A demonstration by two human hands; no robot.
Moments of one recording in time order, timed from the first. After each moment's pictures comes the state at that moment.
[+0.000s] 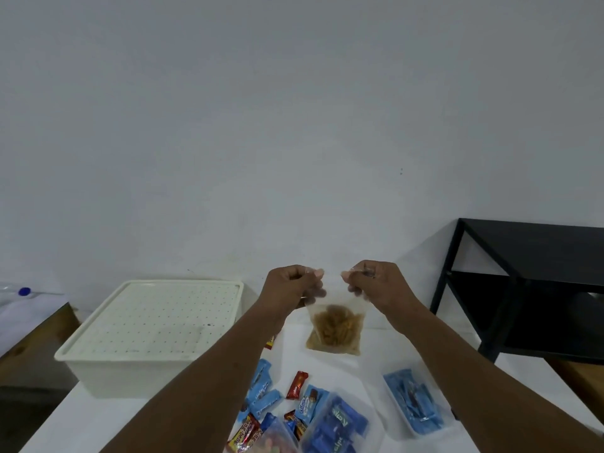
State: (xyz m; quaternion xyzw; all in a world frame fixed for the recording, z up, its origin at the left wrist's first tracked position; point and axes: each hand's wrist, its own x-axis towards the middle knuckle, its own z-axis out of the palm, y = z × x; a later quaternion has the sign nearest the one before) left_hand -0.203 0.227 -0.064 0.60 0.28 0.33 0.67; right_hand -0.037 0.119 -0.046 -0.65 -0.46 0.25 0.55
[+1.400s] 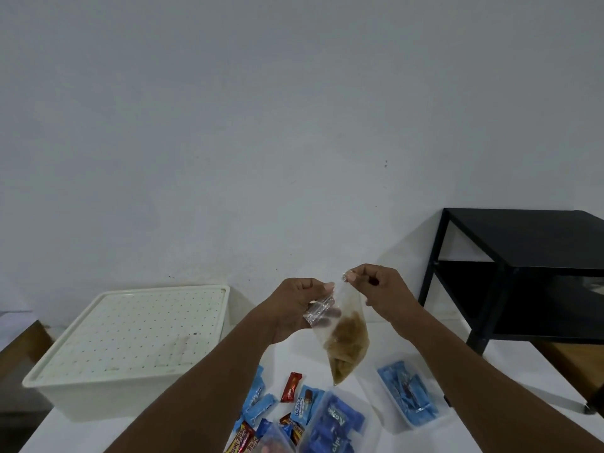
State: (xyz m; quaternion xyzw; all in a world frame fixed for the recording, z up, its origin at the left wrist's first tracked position) left_hand -0.182 0.231 -0.072 0.58 0.23 0.15 0.76; right_hand -0.018 0.117 -0.068 -0.69 -0.42 0.22 0.55
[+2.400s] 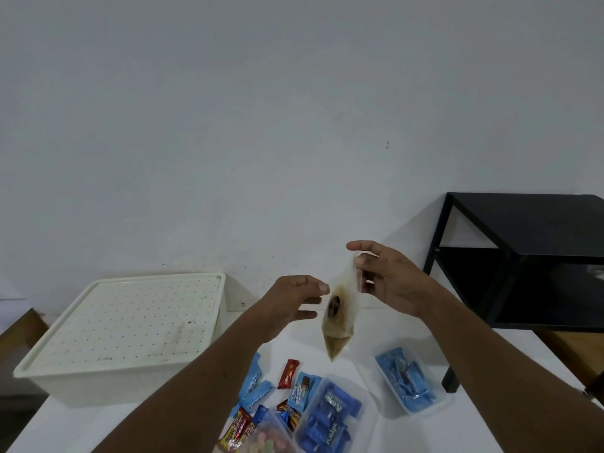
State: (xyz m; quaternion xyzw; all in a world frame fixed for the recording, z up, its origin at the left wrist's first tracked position) left_hand -0.176 0.243 -0.102 0.65 0.25 0.16 0.70; right_hand 0.012 0.123 -0.062 -0.51 -0.35 0.48 0.62
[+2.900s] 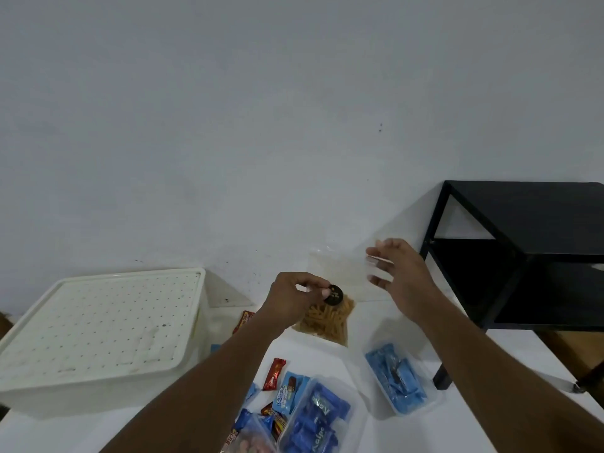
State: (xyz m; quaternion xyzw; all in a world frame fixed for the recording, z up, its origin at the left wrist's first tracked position) left_hand -0.116 0.259 -0.144 0.71 0.29 0.25 0.60; right_hand 0.057 0.129 -0.094 -0.57 -0.21 0.36 0.71
